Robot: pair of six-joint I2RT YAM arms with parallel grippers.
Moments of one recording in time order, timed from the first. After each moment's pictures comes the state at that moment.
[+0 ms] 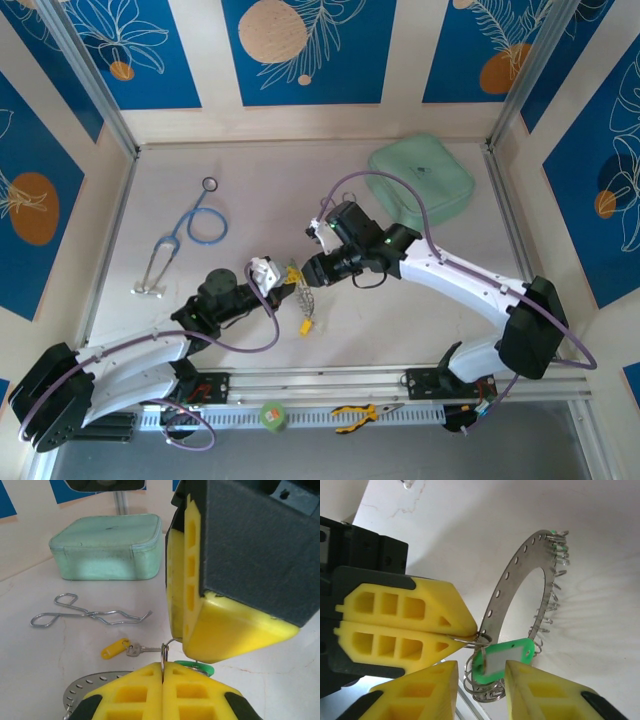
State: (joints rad) left arm -0.79 0.95 0.27 0.51 0.24 0.08; right arm 0.84 1.41 1.15 -0.66 -0.38 0.41
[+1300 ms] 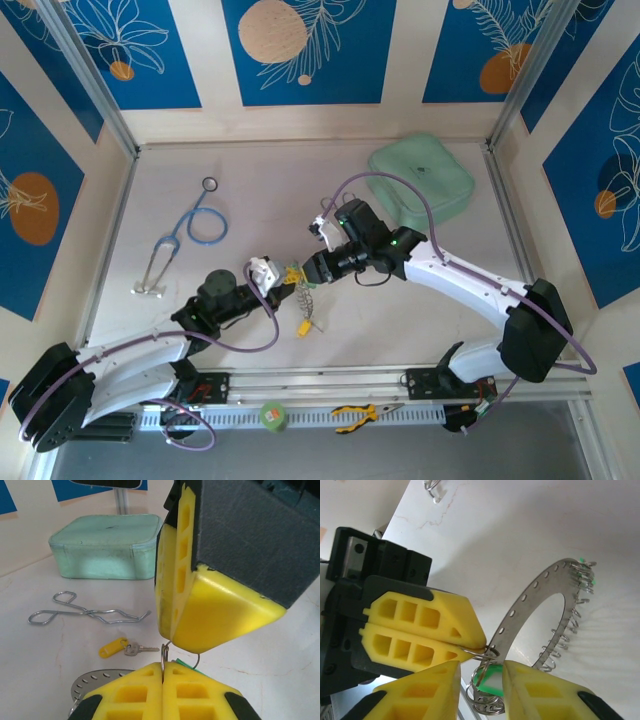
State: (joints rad) left arm -0.79 0.95 0.26 0.53 0.24 0.06; right arm 0.78 1.38 1.06 -0.52 -0.50 0.38
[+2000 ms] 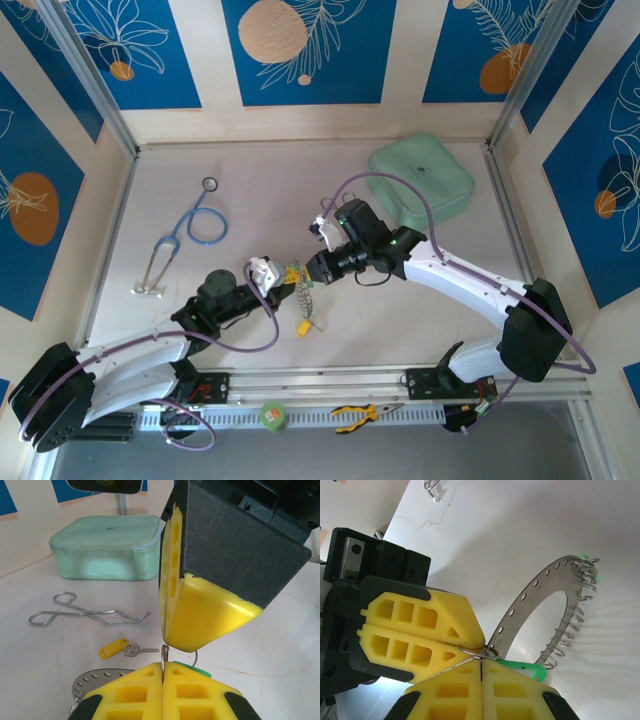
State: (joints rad) left arm -0.79 0.95 0.26 0.53 0.24 0.06; right arm 0.78 1.39 1.06 -0.52 -0.52 0.40
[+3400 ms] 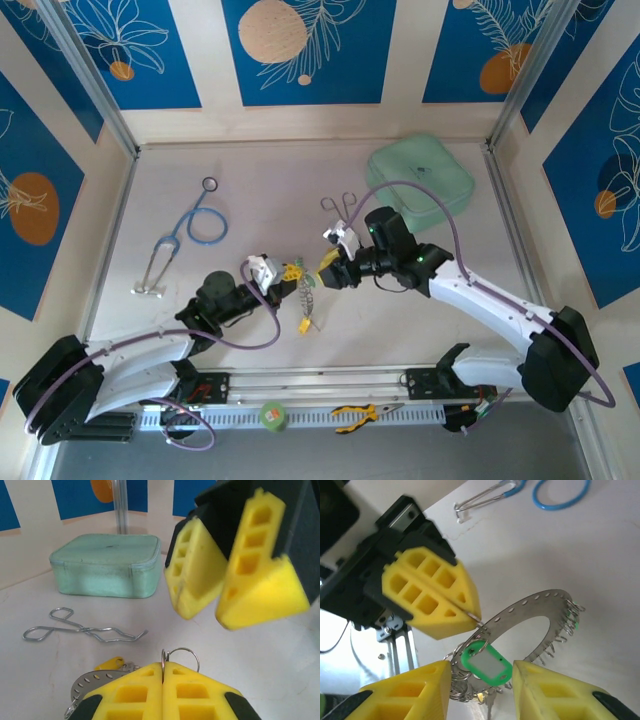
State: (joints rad) left arm -0.79 1.01 0.24 0.70 0.26 -0.01; right arm 0.70 1.19 0.83 -0.28 -0.61 -0.01
